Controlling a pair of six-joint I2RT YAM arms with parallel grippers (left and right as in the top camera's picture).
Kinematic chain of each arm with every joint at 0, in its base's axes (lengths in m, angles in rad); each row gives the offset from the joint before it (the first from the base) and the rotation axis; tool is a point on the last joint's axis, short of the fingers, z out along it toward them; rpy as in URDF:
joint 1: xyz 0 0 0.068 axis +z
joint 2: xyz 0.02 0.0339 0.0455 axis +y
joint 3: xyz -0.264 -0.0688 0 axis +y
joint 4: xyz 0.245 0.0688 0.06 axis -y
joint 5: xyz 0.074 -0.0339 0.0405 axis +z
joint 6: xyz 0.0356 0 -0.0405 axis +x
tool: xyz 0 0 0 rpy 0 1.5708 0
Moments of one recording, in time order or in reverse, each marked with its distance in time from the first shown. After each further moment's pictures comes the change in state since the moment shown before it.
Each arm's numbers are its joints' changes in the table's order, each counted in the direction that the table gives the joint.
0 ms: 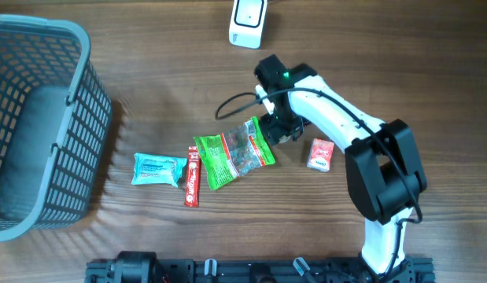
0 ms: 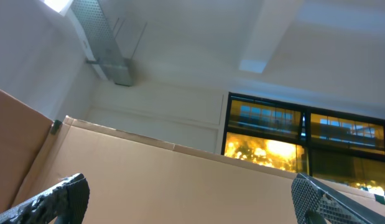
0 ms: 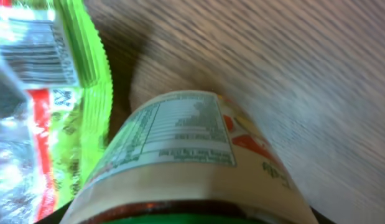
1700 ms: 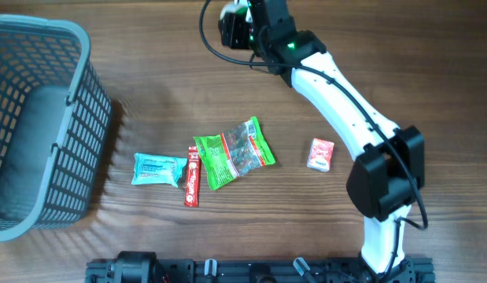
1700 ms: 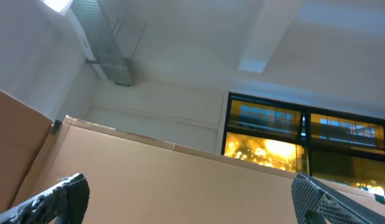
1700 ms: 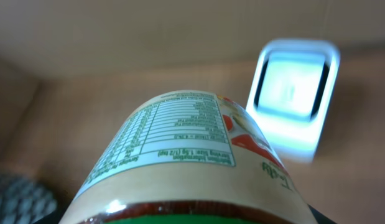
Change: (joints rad) left arm 0.000 0.000 0.000 -0.002 0.000 0.000; right arm -0.004 0.026 -0.315 0.723 0.031 0.462
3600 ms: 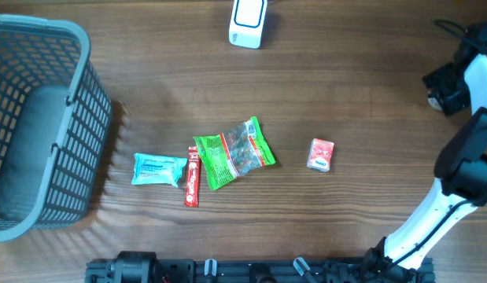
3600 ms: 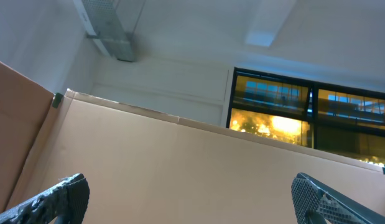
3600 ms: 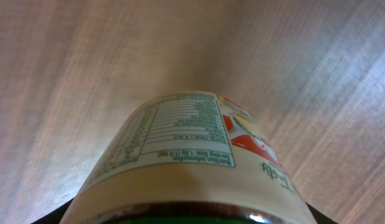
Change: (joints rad) left arm 0.000 0.000 0.078 -0.031 0.000 0.000; right arm -0.945 0.084 0.145 -0.558 -0.147 0.233
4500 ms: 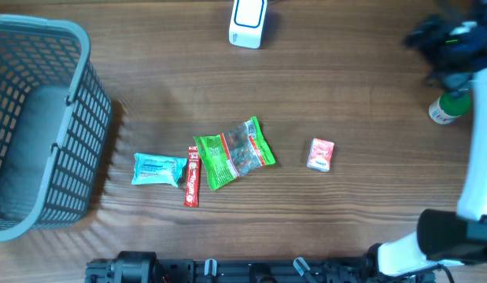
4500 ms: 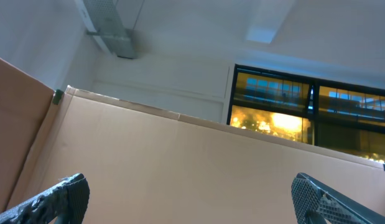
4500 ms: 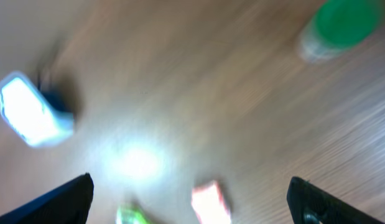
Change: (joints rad) left arm 0.000 0.000 0.000 -0.015 0.000 0.000; right arm 0.355 -0.467 -0.259 -0.505 0.137 -0.080
